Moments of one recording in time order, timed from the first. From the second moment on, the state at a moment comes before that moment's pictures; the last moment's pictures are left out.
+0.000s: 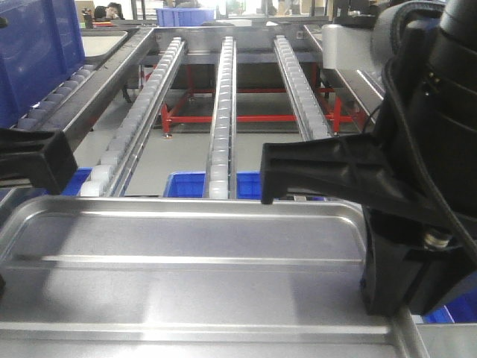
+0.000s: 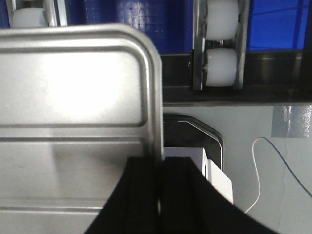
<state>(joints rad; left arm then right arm) -0.92 1.22 -0.76 0.13 0.91 -0.89 0.92 1.34 -0.82 -0.23 0.84 1.19</state>
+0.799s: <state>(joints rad) -0.92 1.22 -0.76 0.15 0.93 -0.89 0.92 1.34 -0.82 -0.23 0.83 1.19</state>
